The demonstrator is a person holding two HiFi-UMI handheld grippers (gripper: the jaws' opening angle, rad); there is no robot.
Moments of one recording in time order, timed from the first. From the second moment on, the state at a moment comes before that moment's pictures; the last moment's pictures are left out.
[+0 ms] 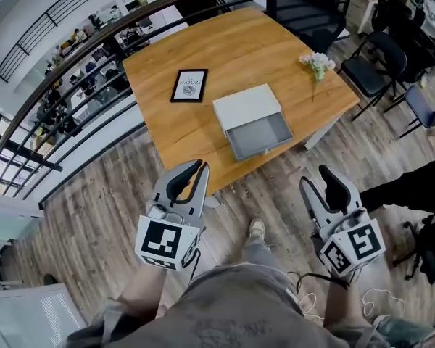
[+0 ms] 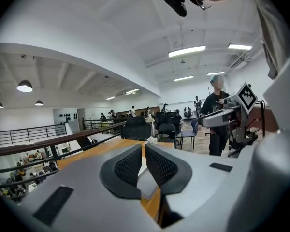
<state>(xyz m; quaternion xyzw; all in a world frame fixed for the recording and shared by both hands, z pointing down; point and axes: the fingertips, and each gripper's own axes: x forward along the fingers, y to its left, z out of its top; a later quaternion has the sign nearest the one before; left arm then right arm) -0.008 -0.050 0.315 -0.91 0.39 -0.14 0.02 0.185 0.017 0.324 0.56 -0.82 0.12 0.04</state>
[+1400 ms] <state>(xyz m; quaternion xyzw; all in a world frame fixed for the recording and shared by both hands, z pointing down) 0.005 -0.153 0.577 -0.87 0.30 -0.35 -0.18 0.166 -0.101 0.646 0.48 -0.74 0.37 0.29</state>
